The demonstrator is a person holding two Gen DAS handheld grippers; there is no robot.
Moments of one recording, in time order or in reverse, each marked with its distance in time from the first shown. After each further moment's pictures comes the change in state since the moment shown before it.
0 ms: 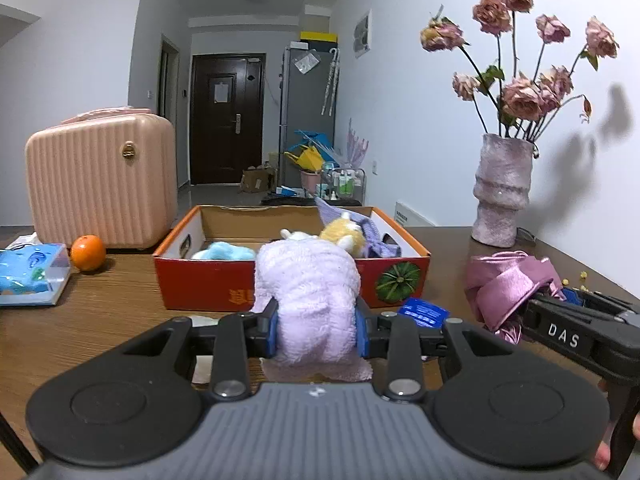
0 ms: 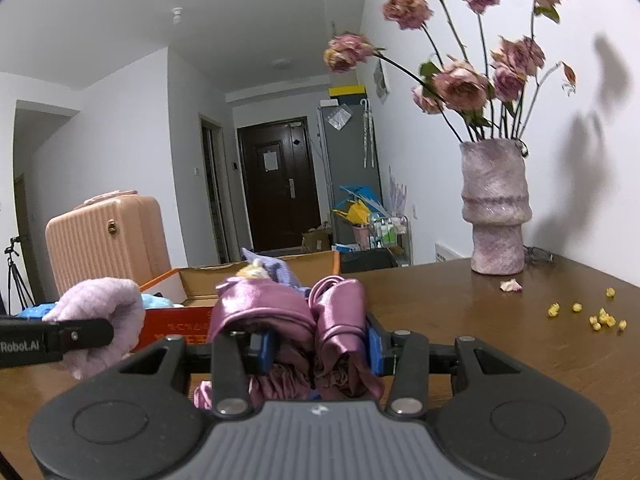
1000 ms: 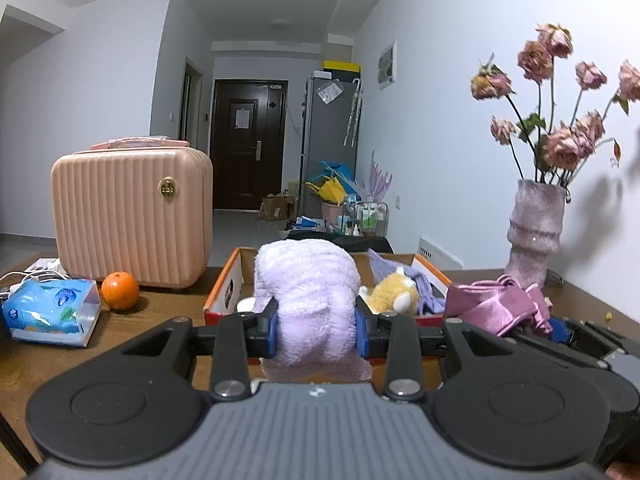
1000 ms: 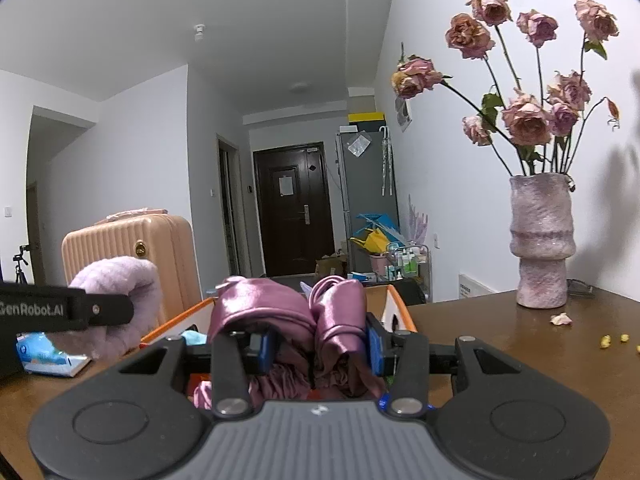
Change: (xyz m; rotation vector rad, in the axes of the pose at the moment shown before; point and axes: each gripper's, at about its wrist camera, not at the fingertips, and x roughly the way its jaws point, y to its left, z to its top) left arm 0.008 0.053 0.034 -0.037 -0.095 0.043; right arm 0.034 0.071 0.013 -0.026 -0.083 0.034
